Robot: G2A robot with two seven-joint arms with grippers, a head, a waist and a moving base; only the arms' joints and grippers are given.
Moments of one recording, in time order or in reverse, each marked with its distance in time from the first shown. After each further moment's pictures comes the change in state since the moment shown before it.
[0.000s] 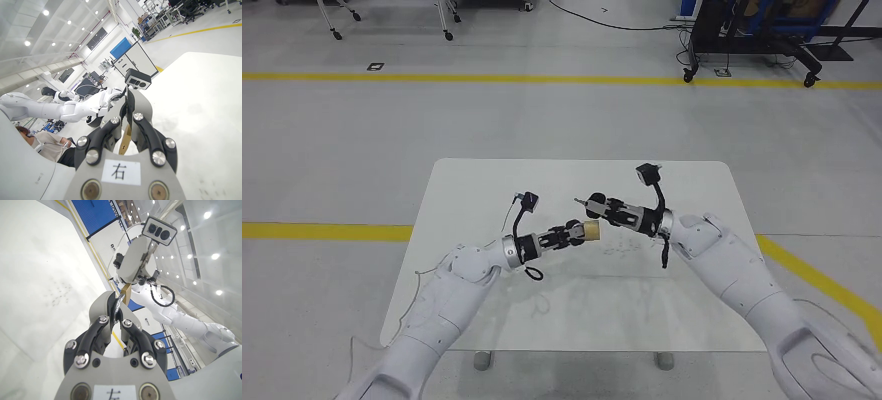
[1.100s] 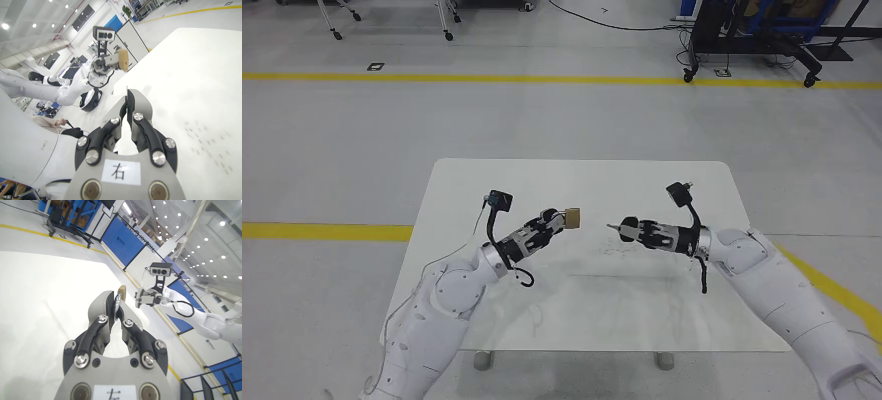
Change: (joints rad) left arm 0.271 0.065 -0.187 -0.464 0.511 0.124 0.362; right arm -0.180 0.189 0.152 -0.210 -0.037 0.039 0.084
